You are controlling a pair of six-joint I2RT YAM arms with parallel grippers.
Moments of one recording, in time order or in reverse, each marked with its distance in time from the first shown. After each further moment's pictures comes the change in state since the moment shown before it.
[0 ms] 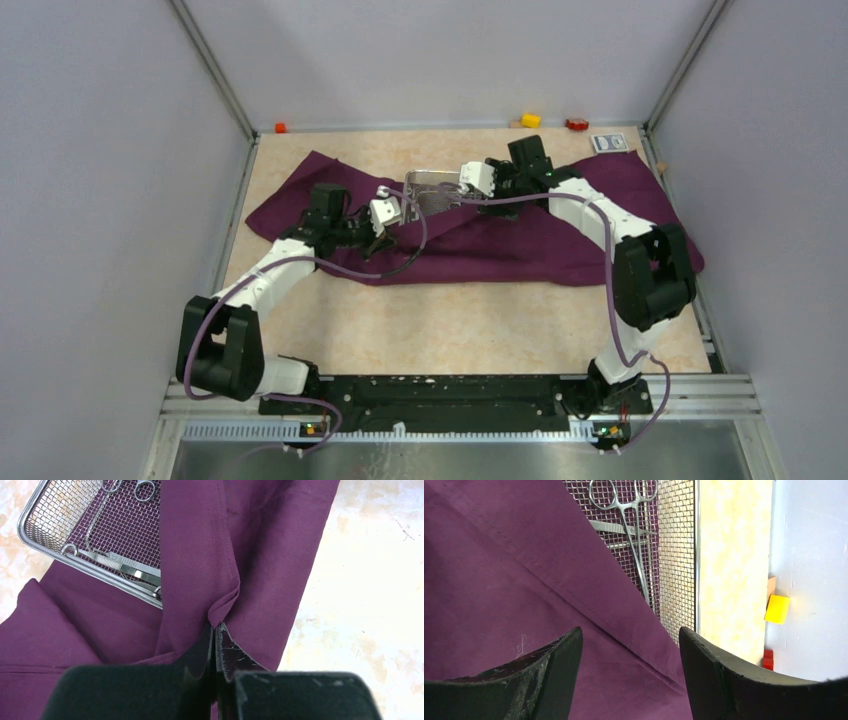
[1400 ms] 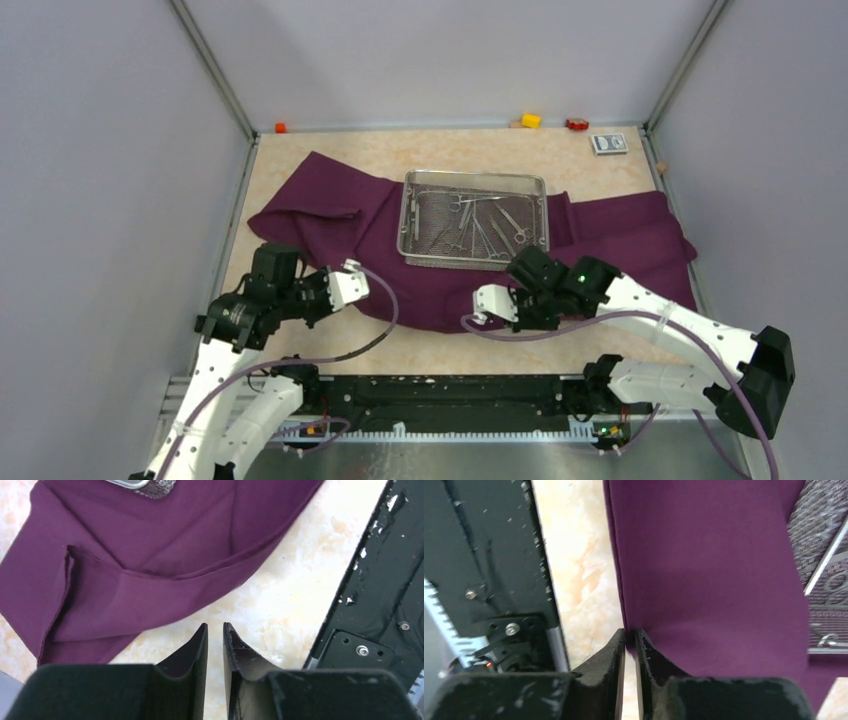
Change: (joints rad) left arm -0.023 -0.682 0.019 -0.844 -0.276 0.230; right arm 0.498 -0.681 -0.471 -0.576 0.162 0.351
